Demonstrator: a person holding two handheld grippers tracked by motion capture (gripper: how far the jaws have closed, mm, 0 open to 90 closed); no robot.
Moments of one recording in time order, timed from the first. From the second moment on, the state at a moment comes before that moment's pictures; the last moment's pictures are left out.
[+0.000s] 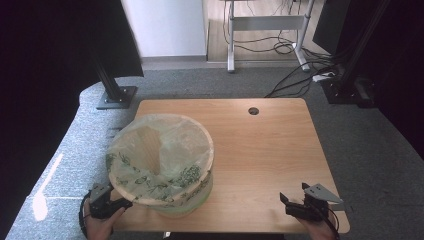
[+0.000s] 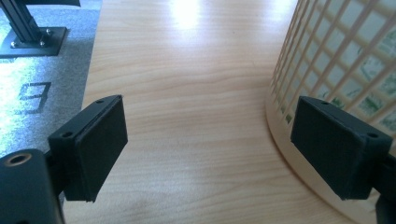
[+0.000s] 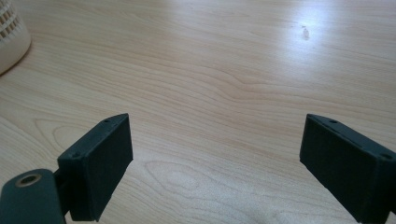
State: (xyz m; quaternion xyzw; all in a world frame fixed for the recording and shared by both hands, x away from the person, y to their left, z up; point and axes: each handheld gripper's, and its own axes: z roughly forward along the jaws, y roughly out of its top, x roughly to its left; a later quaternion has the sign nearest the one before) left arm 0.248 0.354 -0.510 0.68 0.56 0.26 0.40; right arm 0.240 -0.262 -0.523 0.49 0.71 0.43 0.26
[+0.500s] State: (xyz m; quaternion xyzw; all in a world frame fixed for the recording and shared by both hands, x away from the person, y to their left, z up) left arm 0.253 0.350 -0.491 0.65 0.58 0.28 0.40; right arm 0.243 -0.261 -0.522 0.49 0.71 0.42 0.27
